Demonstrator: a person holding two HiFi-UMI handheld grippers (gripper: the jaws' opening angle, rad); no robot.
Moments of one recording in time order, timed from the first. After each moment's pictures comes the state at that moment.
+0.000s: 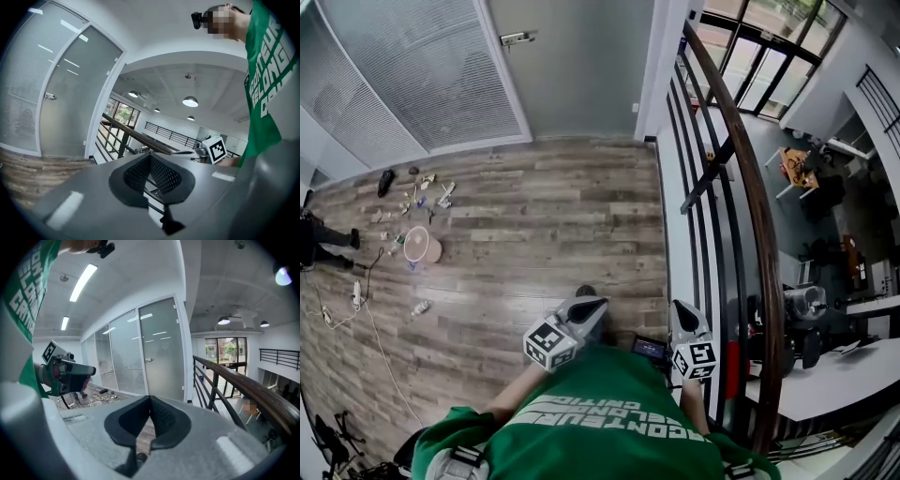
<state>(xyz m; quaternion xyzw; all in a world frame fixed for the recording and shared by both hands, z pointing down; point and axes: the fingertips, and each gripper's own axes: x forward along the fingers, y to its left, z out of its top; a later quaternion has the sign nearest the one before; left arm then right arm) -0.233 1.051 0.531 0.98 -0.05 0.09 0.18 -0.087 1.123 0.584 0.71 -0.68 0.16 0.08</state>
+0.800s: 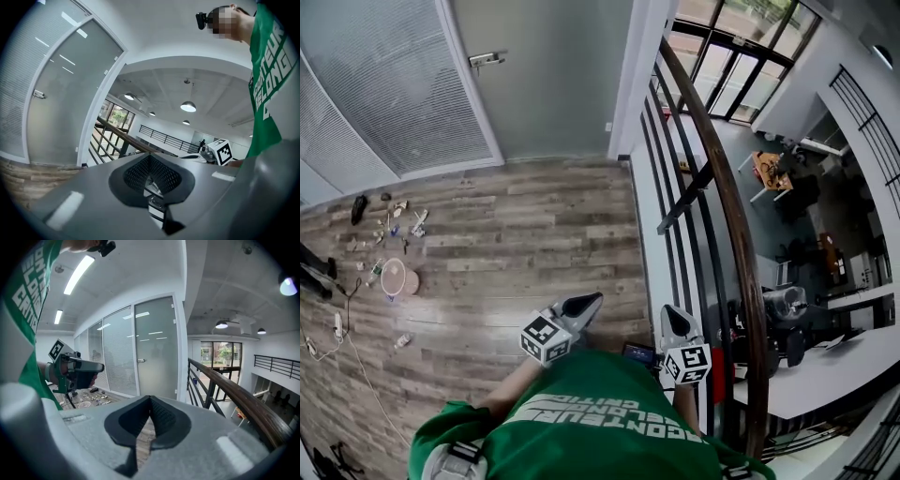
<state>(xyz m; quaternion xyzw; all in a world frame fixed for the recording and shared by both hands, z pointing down) -0.154 0.940 0.514 0.98 -0.01 0.06 0.19 -0.030 1.040 0.564 0.74 -0.65 0.15 0.11</state>
